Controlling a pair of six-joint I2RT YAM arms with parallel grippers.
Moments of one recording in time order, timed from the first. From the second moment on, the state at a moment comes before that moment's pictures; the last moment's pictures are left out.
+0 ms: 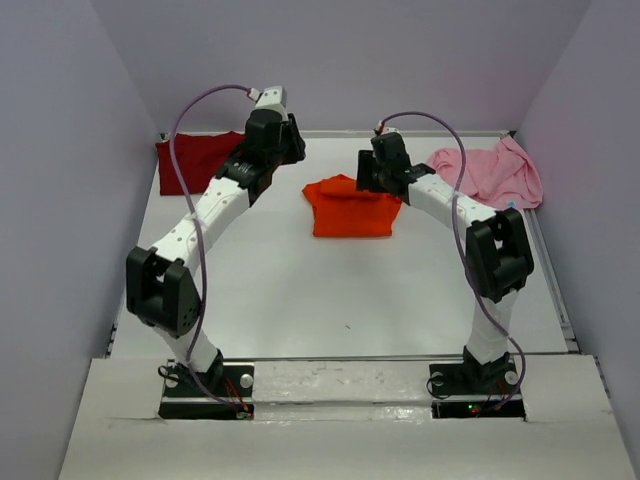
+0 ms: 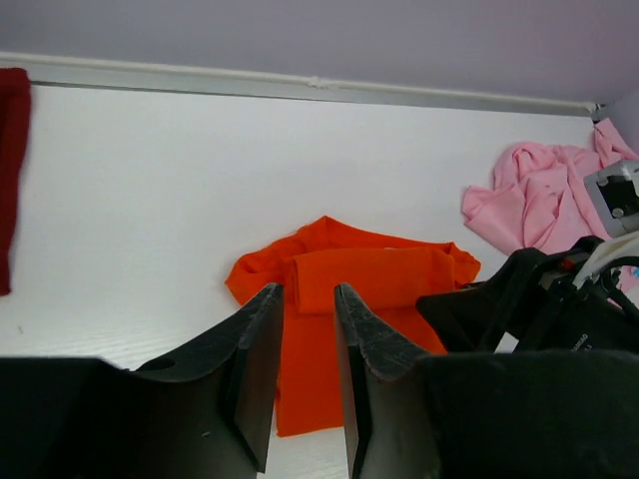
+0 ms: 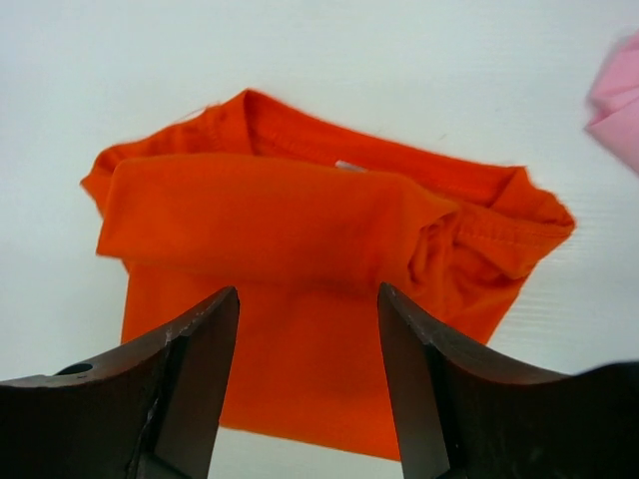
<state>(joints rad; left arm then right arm) -0.44 1.73 1.59 -0.25 -0.11 -0.42 0.44 1.94 1.56 -0.29 0.19 0.38</state>
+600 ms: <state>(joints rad) -0.44 1.50 1.29 -0.14 -0.22 -0.35 0.51 2.13 1.64 -0.34 0.03 0.42</state>
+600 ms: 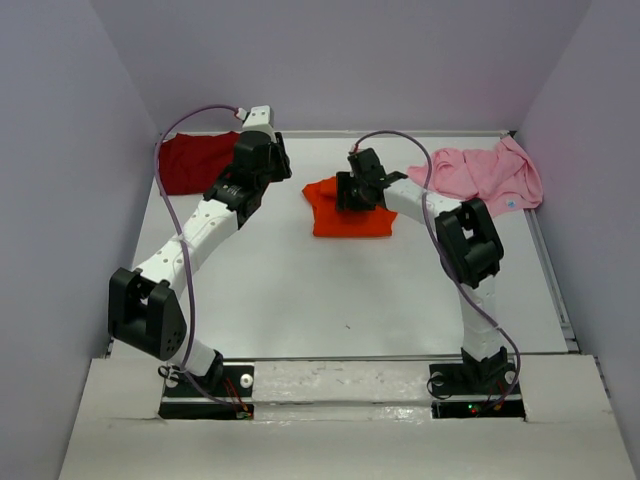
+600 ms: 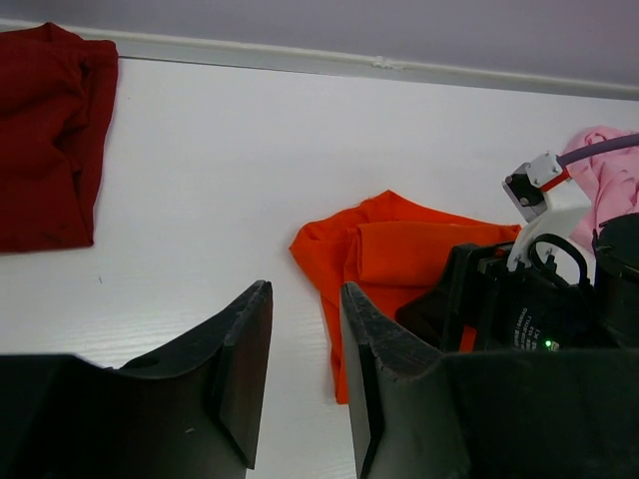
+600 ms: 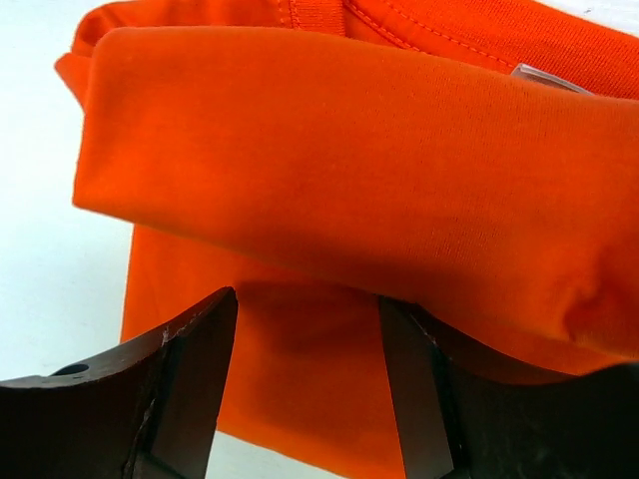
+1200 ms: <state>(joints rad) -0.43 1.50 1.29 -0.14 -0.21 -0.34 0.50 2.29 1.98 -0.44 0.11 0.38</state>
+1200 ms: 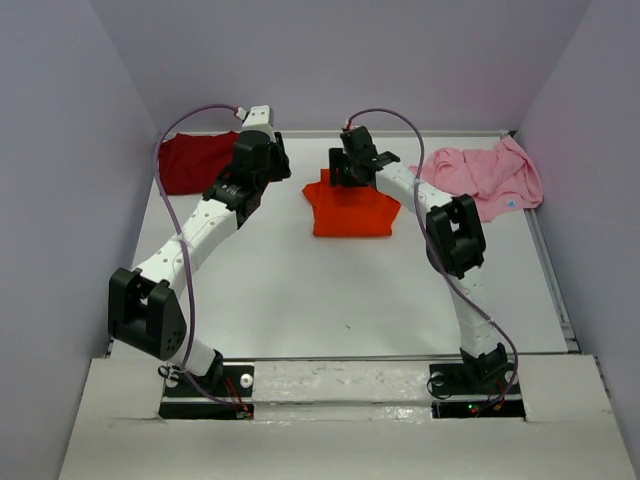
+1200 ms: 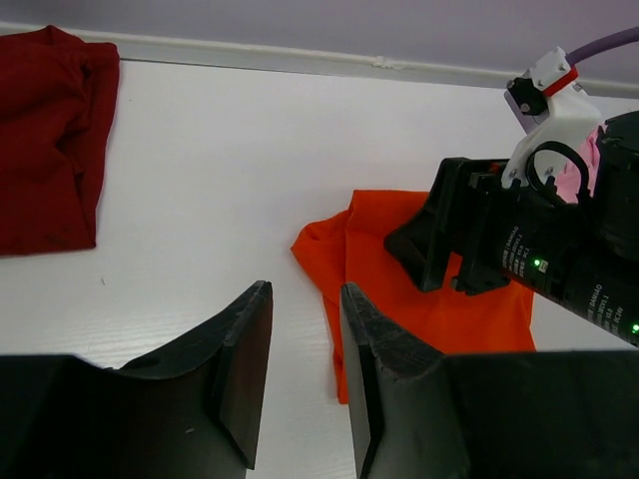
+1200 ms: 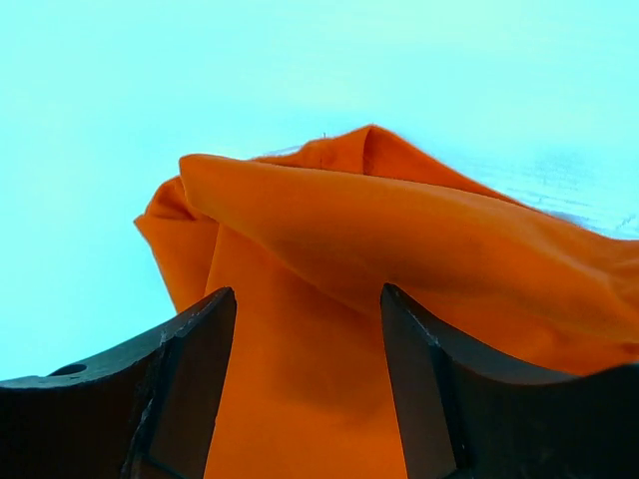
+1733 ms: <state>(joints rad) -0.43 1.50 1.29 -0.14 -0.21 -0.33 0.40 2.45 2.13 -0.49 0.11 0.31</state>
